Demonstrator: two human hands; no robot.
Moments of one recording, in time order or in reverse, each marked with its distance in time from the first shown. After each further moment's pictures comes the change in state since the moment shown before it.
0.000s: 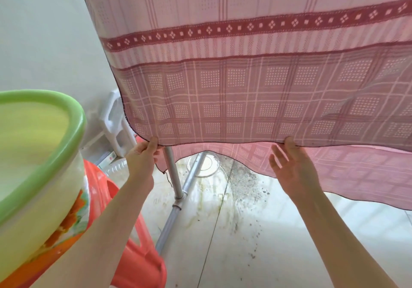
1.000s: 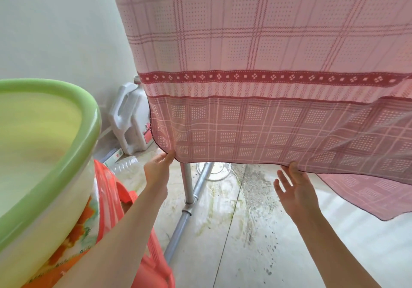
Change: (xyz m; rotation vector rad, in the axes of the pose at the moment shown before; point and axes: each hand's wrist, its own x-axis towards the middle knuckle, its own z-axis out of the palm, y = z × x) left_hand 0.033 -0.049 -0.009 0.060 0.050 -0.144; right_hand 0.028 0.071 -0.013 -0.063 0.166 0.101
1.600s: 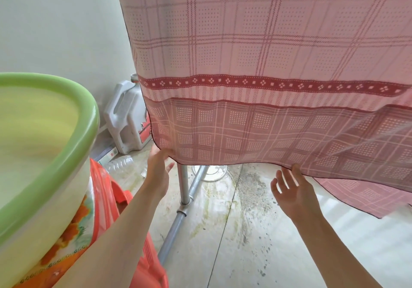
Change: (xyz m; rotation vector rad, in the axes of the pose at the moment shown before) left_hand 0.002 0.008 0.003 -0.203 -0.295 -0.005; right_hand -0.004 -0.009 0.000 0.176 0.023 0.108
